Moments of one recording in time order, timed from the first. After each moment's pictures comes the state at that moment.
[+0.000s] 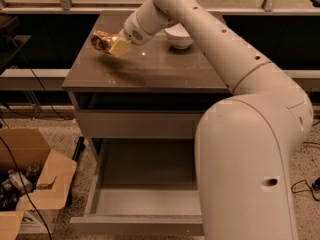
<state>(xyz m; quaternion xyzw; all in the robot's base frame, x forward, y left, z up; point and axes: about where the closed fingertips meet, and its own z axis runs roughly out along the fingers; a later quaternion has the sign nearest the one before) 0.776 0.123 0.877 -0.58 0.70 0.19 0.37</state>
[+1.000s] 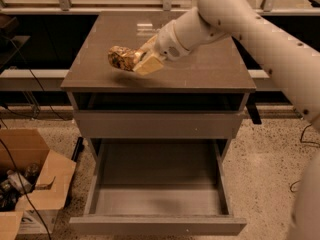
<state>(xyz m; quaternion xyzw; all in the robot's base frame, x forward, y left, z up) 0.679 0.040 0.885 -0.62 0.66 0.20 0.38</state>
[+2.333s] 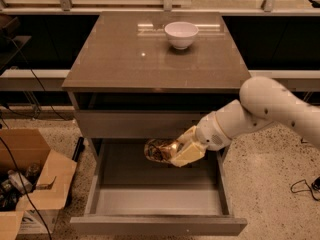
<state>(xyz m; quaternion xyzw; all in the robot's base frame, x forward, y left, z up) 0.494 -0.071 0.715 -0.54 0.75 0.31 0.23</state>
